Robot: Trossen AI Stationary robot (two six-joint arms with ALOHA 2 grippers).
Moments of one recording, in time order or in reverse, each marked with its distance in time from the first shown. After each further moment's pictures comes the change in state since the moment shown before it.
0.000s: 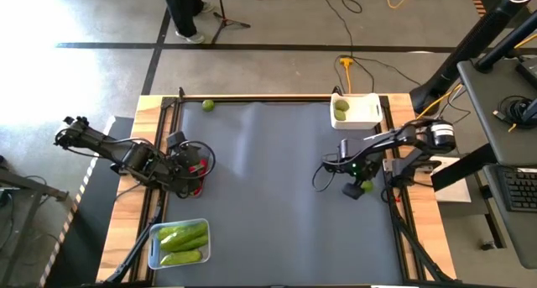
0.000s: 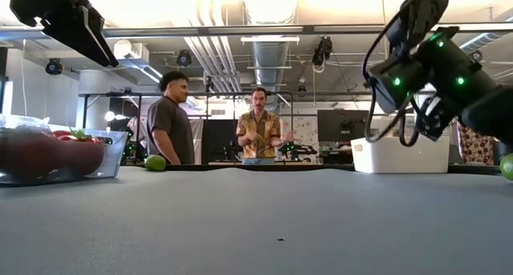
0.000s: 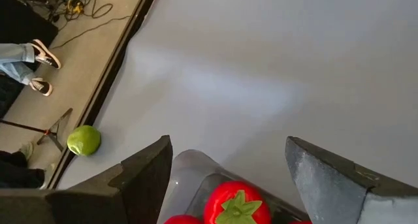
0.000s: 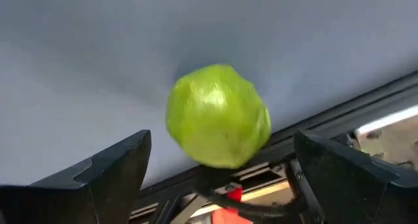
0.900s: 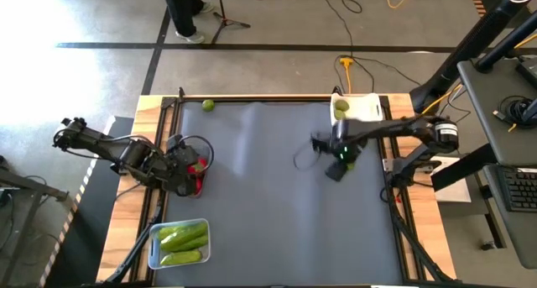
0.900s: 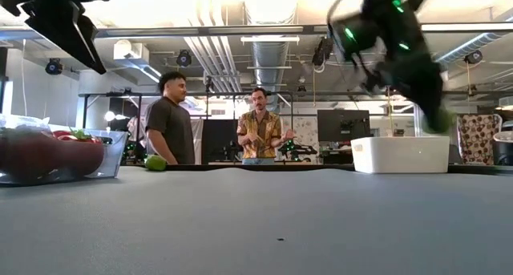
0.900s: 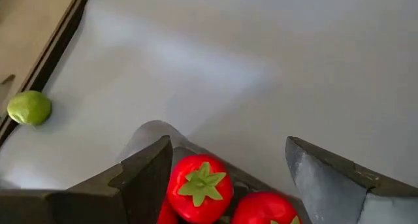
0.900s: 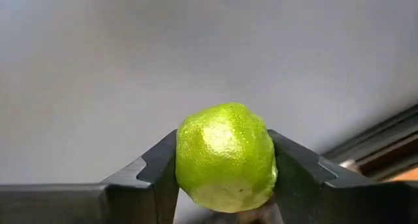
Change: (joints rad) left arm 0.042 -0.033 0.000 -0.027 0.180 -0.080; right arm -0.107 -0.043 0.321 -0.058 0.160 -0.056
